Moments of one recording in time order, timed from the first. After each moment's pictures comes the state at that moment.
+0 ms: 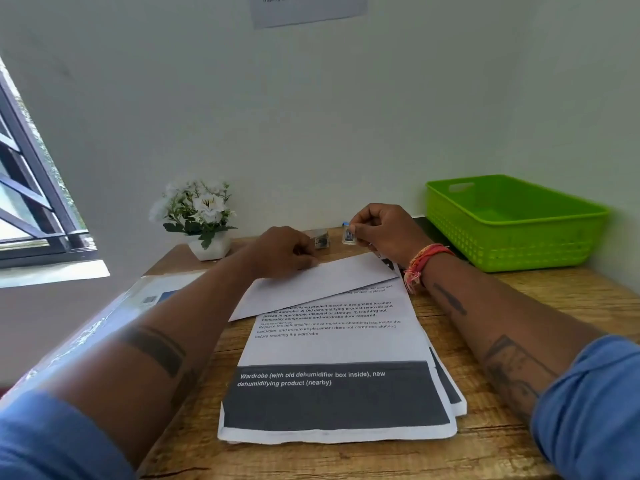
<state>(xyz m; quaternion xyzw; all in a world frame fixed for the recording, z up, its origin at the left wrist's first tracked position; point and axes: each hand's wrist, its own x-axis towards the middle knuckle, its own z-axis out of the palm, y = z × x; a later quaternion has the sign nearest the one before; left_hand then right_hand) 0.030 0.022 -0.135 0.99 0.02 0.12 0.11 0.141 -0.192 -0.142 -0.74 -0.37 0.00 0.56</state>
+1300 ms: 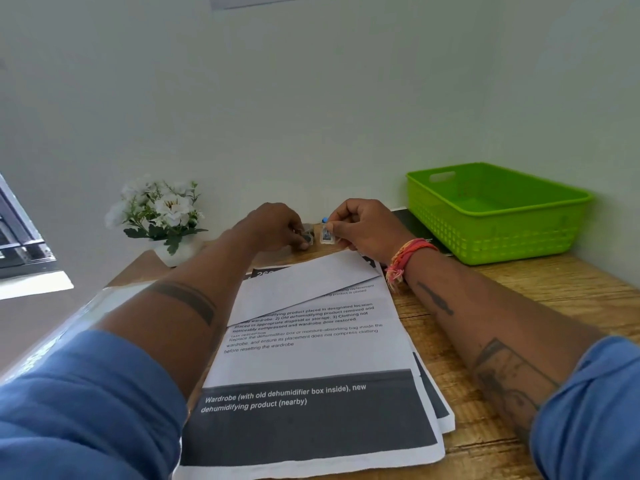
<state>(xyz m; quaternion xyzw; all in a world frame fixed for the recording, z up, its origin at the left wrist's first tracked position) 0.109 0.032 -0.121 0.99 0.08 0.10 0.00 0.147 -0.191 -0.143 -0.74 -0.37 0.02 0.56</state>
